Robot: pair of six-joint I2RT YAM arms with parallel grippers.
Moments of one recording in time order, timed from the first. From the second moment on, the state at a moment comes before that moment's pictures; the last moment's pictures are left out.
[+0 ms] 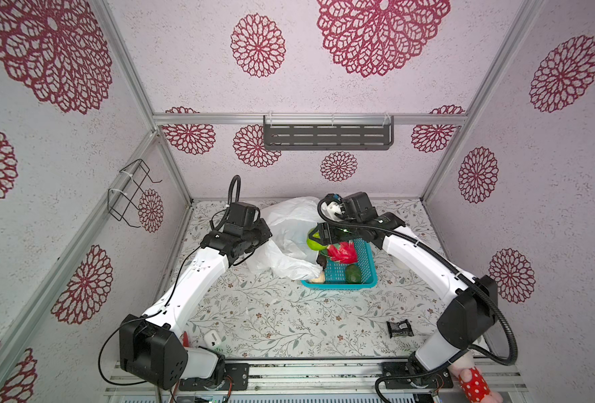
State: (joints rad) left arm -0.36 1.40 1.26 -0.59 0.04 -0.87; right arm 0.60 1.68 1.60 -0.65 -0.38 0.28
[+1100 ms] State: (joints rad) left arm -0.35 1.40 1.14 -0.47 0.17 -0.95; right arm 0.63 1.85 1.72 -0.62 -0.44 0.28
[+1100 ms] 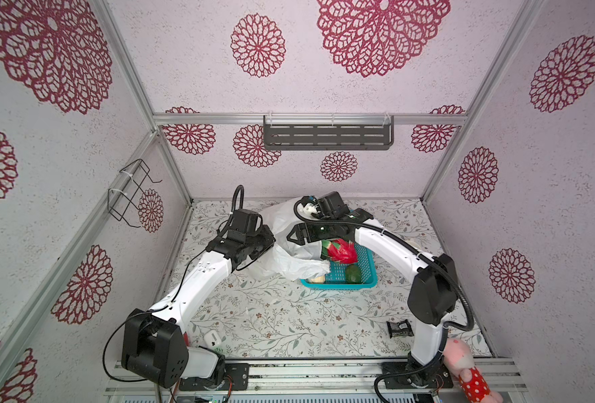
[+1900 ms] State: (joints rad) left arm -0.34 1.38 1.10 -0.47 0.17 -0.94; right arm 0.51 1.57 1.11 -0.54 -0.24 0.35
